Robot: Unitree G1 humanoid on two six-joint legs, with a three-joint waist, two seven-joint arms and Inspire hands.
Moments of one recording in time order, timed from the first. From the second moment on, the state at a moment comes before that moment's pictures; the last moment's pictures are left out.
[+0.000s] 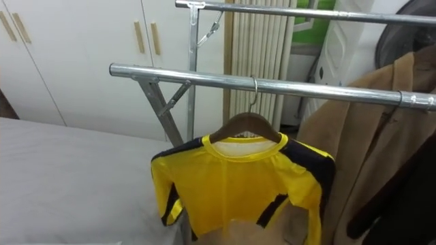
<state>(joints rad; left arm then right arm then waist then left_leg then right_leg) 0.25 0.18 0.06 1.13 0.46 0.35 -0.05 0.10 -0.19 0.00 1.09 0.01 0.05 0.05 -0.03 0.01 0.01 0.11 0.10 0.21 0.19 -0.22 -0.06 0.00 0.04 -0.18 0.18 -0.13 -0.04</state>
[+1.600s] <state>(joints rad) 0.19 0.18 -0.01 1.17 0.31 0.18 -0.13 0.14 -0.20 -0.02 1.20 0.42 0.01 0.31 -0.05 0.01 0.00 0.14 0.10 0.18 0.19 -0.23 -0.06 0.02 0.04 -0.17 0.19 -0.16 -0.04</state>
